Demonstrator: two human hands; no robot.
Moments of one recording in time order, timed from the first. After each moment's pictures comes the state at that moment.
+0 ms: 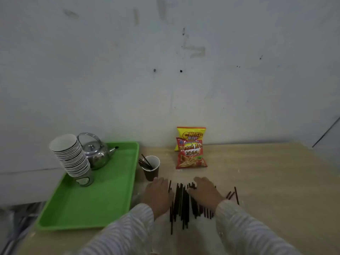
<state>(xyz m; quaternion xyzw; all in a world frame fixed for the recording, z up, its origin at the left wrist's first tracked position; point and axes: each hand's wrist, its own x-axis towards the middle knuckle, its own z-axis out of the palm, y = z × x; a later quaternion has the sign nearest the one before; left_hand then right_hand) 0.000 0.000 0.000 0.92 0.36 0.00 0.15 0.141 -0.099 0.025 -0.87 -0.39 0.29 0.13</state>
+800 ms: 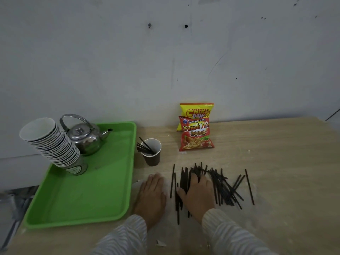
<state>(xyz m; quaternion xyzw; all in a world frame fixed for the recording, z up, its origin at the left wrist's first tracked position) -0.039 0.009 -0.088 0.91 0.36 0.02 0.18 0.090 -0.085 -0.044 -0.92 -0.34 0.17 0.10</state>
